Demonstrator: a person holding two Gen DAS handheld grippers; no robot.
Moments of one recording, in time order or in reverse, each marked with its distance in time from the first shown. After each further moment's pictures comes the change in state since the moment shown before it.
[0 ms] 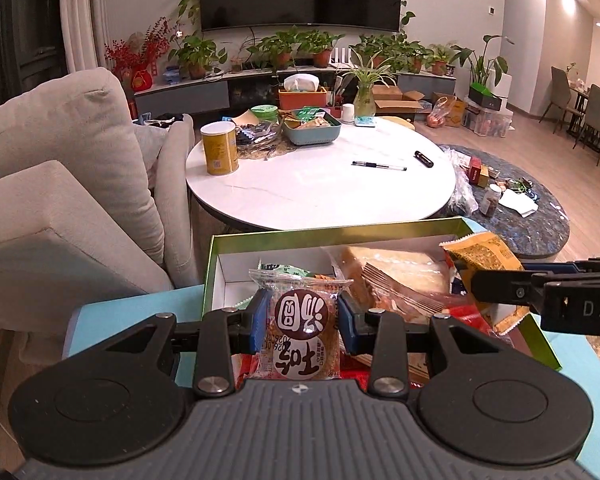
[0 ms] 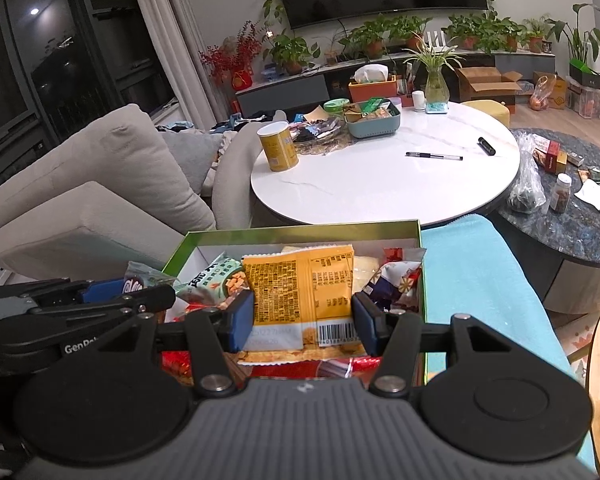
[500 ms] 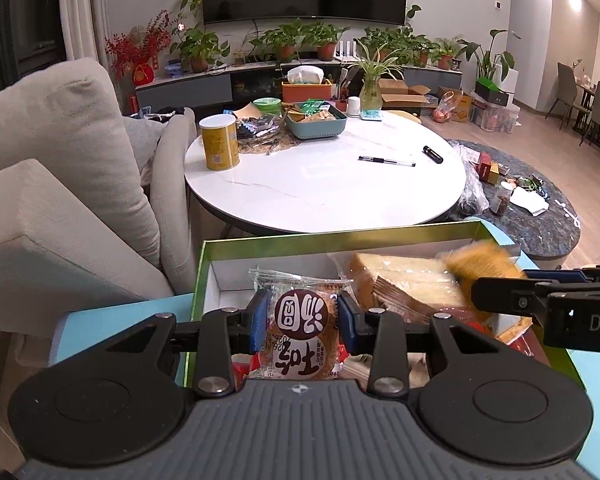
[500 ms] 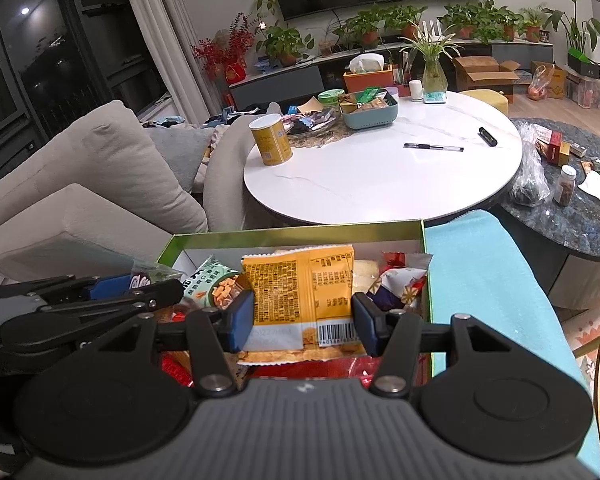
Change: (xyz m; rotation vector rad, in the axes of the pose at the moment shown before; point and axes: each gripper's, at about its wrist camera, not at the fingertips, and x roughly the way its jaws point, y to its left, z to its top) left arm 0.032 -0.002 0.007 -0.010 0.020 0.009; right arm 0.022 -0.004 0.006 0.018 0.026 -0.010
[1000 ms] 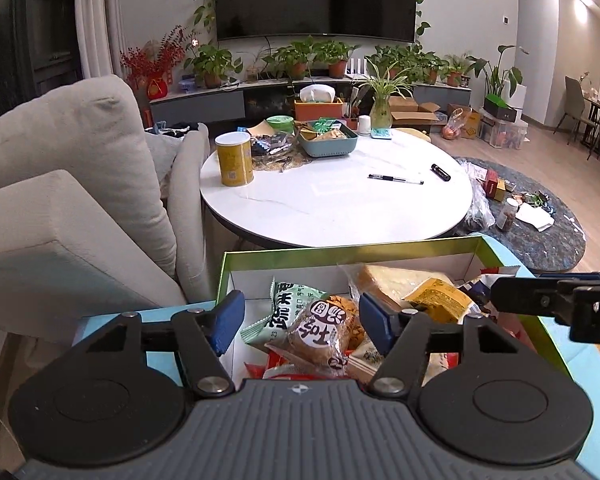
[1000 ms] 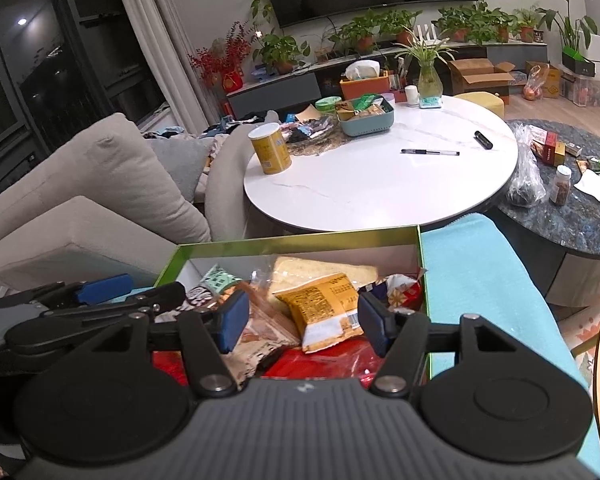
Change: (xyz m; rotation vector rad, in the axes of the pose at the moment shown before) left arm -0.031 0.004 -0.003 -0.009 -0.057 0.038; right arm -0.022 0.007 0.001 0.014 -0.032 0.009
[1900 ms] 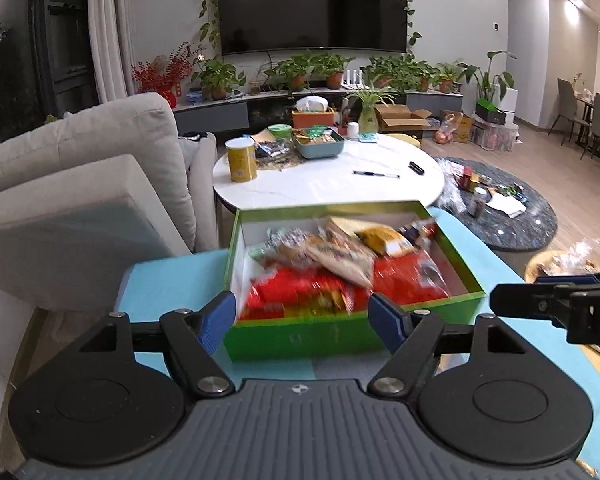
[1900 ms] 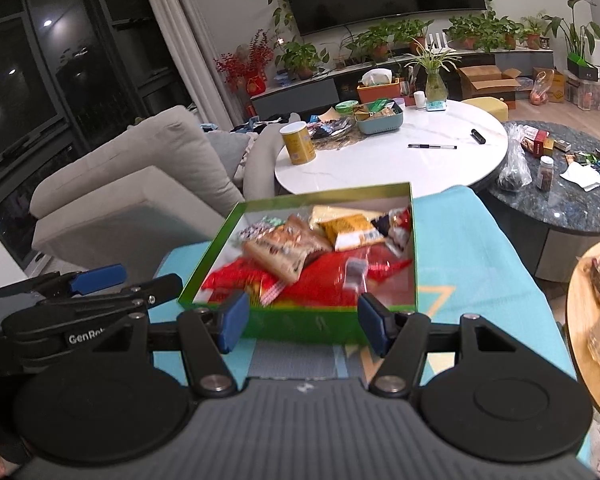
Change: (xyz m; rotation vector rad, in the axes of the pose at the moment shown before) left arm -0.146 -0.026 -0.066 0.015 -0.028 0.008; right arm -0.107 0.015 -0.060 -0.018 -0.003 0.047
